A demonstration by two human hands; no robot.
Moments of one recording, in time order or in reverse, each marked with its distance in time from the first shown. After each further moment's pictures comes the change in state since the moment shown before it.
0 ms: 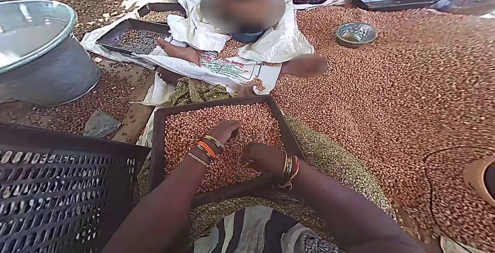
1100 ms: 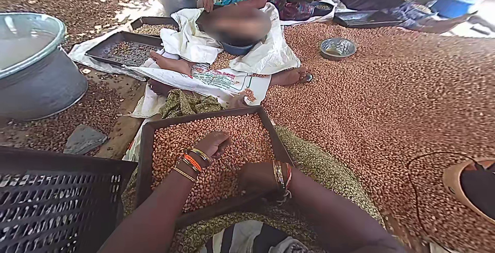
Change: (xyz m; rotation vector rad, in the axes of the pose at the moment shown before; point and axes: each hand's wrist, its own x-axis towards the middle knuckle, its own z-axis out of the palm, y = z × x) left_hand -0.002 -0.002 -0.009 -0.064 -0.036 0.005; right_hand -0.003 0.015 0.003 0.091 -0.311 -0.187
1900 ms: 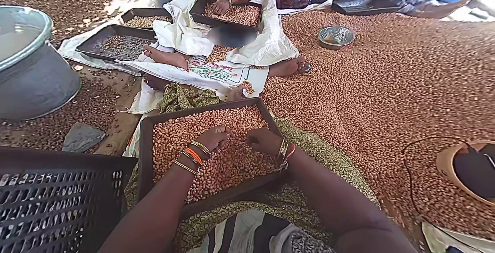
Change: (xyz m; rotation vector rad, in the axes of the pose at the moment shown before) left_hand 0.002 0.000 -0.005 0.269 -0.064 -0.011; right_hand -0.019 0.027 -0.029 0.199 0.487 0.540
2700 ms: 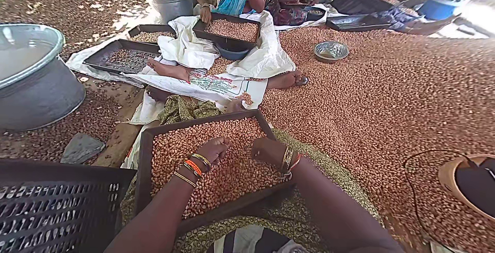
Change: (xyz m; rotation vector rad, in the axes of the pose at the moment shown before) left_hand 0.007 -0.006 0.002 -0.025 0.040 -0.032; right_hand -0.003 0.015 -0.017 -0.245 -0.149 -0.124
